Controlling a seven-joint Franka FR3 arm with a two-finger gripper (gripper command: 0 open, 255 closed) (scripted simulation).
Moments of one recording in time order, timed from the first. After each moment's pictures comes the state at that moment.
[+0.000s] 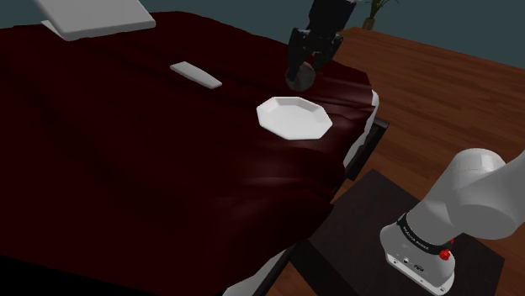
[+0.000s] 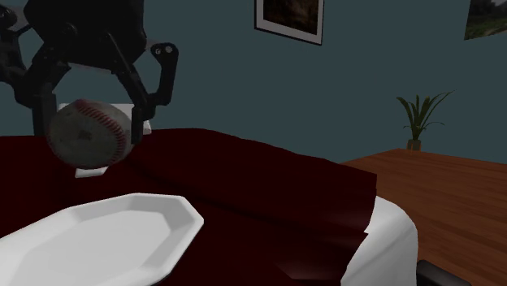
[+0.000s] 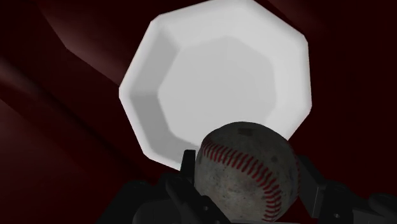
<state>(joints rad) 0.25 -0.43 0.15 -2.01 0.14 1.77 0.42</state>
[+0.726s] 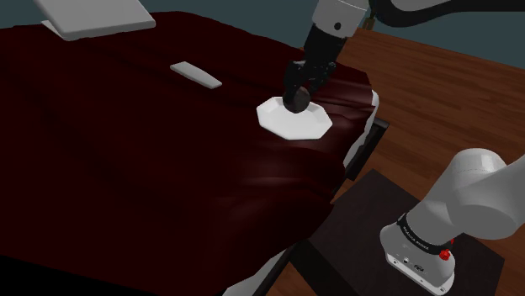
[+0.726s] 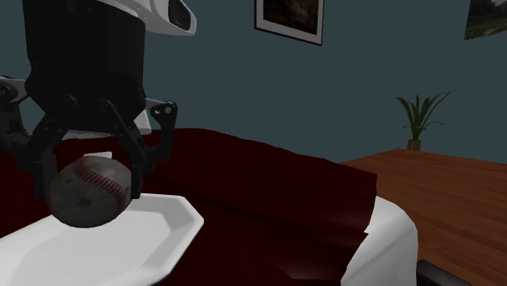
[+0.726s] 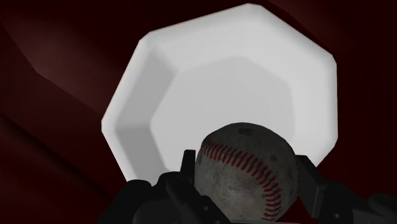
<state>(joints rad) 0.26 -0.47 0.16 -2.18 0.16 1.91 0.42</state>
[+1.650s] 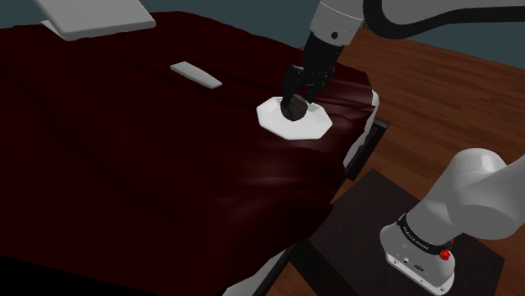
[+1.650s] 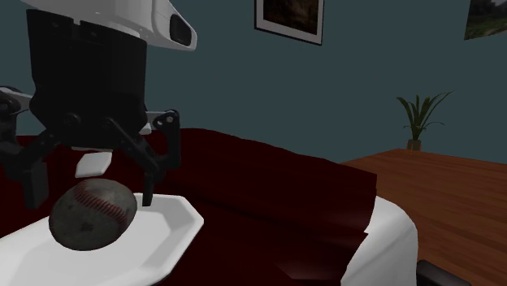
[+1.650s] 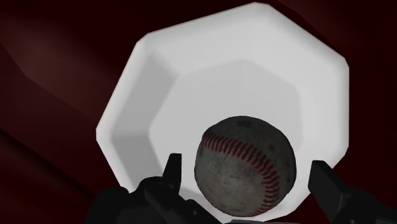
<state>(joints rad) 0.26 -0.47 0.16 -2.22 0.16 1.94 0.42</state>
